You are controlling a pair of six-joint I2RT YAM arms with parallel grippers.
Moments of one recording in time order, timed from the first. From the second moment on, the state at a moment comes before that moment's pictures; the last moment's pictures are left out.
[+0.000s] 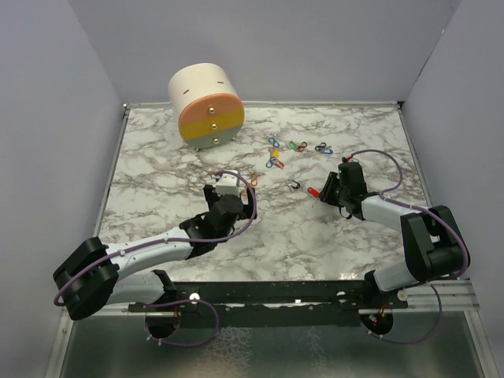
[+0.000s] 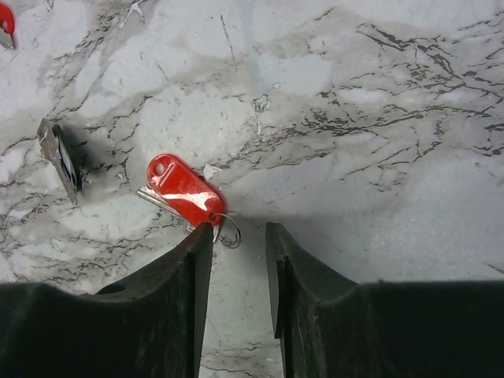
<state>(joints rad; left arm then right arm) -0.94 1.19 0.55 0.16 -0.64 -0.49 0.25 1.48 0.61 0.08 0.04 0.48</state>
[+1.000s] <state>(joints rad) -0.94 1.18 0.55 0.16 -0.64 -0.49 0.23 1.49 0.60 0.12 -0.02 0.49</state>
